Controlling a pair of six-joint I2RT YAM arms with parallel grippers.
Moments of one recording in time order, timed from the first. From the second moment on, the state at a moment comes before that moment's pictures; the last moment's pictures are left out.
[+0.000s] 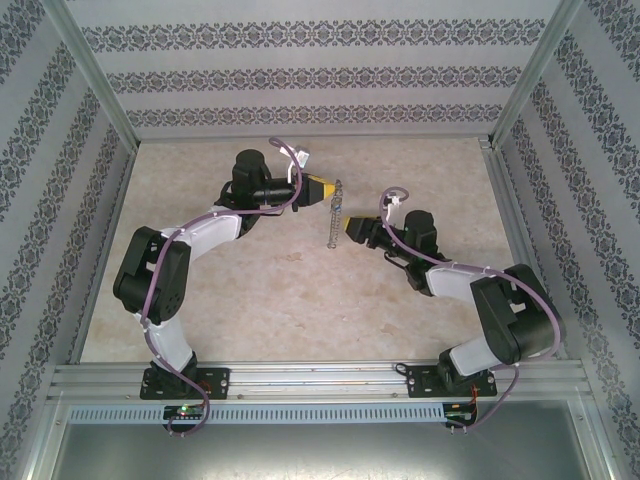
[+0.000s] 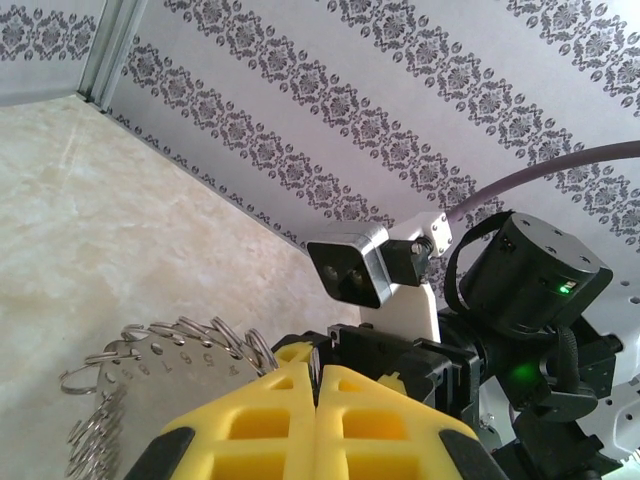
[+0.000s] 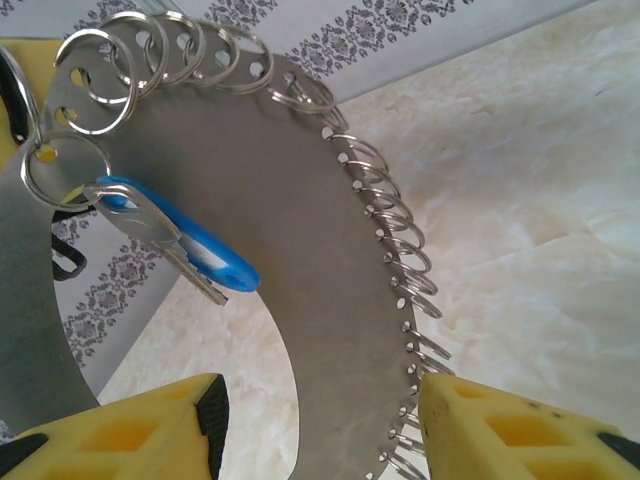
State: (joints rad) left arm -0.38 1.80 1.18 0.53 0.98 -0.47; right arm 0.34 1.49 0.52 0.78 -0.53 0.63
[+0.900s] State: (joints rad) left arm -0.38 1.80 1.17 0.61 0.99 -0.52; right arm 0.29 1.42 0.56 0.78 -0.56 0.67
